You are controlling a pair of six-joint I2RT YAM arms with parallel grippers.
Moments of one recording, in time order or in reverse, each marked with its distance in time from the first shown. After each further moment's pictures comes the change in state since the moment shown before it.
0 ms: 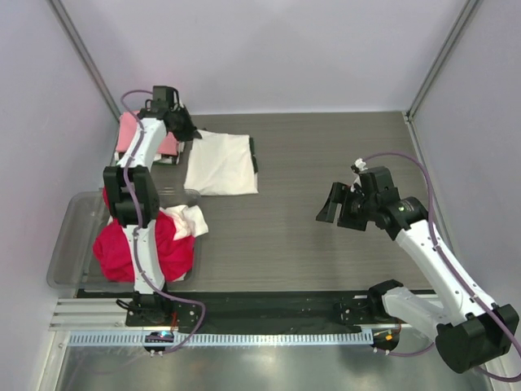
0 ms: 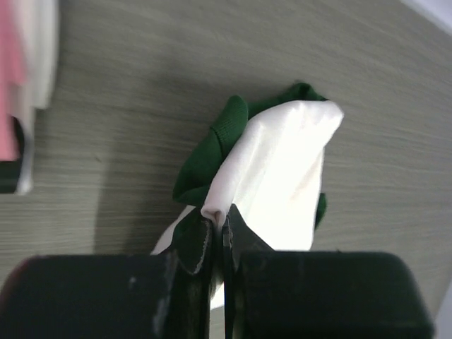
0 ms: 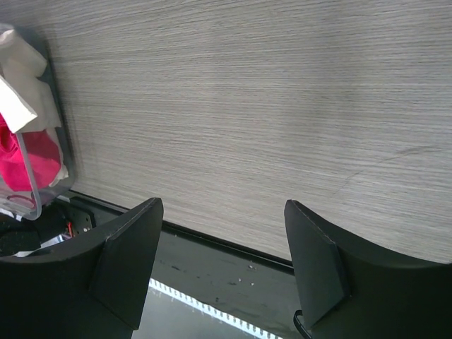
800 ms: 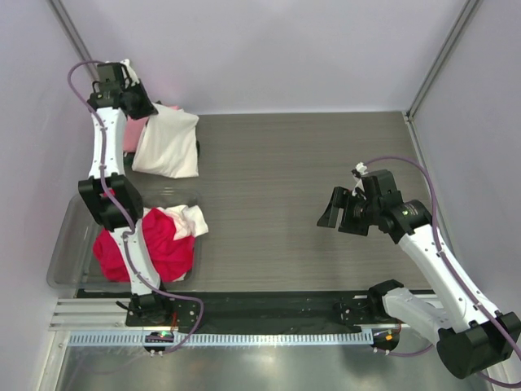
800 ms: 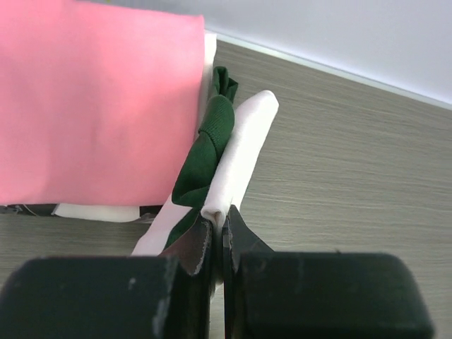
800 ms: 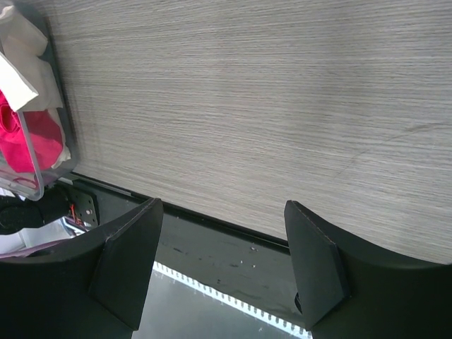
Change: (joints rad) left arm 0.217 -0.026 0.319 -0.160 -0.010 0.267; right arm 0.000 -0.045 0.000 -0.064 -0.035 -0.006
